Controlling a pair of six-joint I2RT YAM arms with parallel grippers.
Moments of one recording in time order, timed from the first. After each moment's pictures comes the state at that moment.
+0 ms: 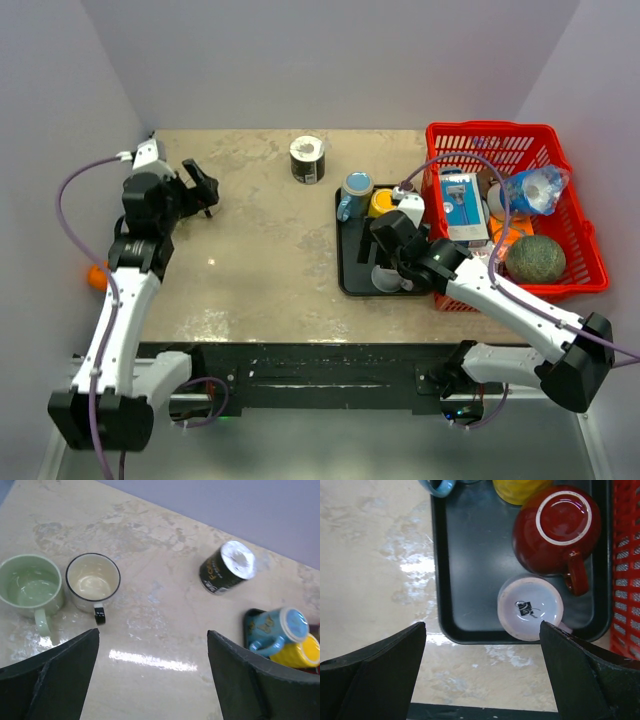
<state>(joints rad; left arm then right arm) -0.02 1.08 1.03 -0.30 -0.03 -0.39 0.80 1.15 1.00 -0.67 0.49 0.76</state>
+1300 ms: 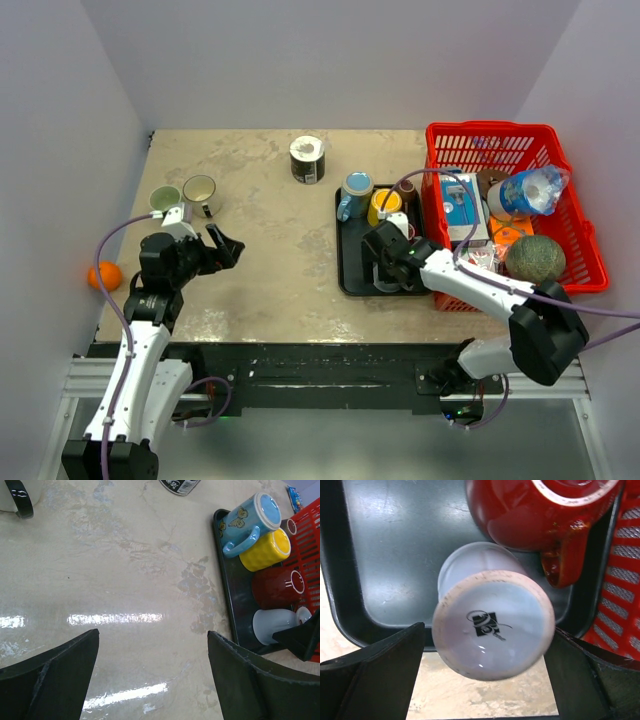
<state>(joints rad) -0.02 0.65 0.53 -0.29 0.30 -0.43 0.71 1.36 0.85 -0.61 0.42 0.56</state>
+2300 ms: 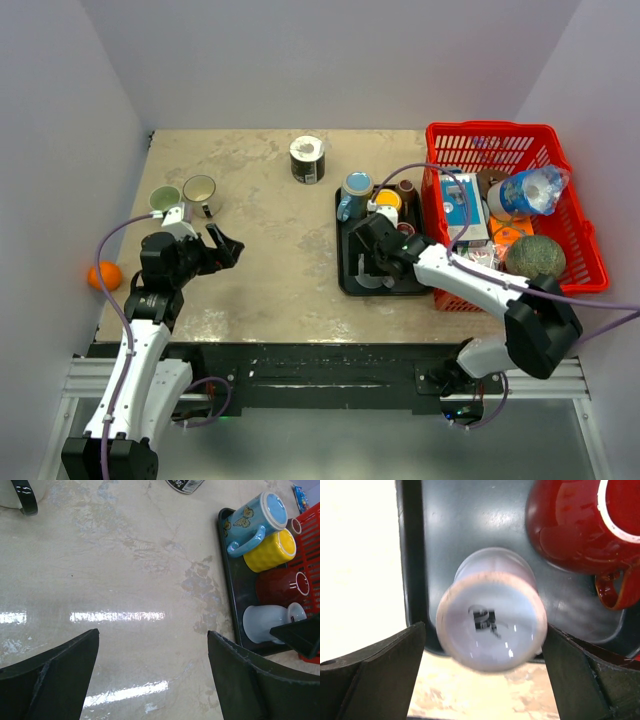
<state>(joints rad) -0.02 0.66 0.53 -0.29 0.29 -0.43 0.74 1.43 0.93 -0.54 0.34 0.63</state>
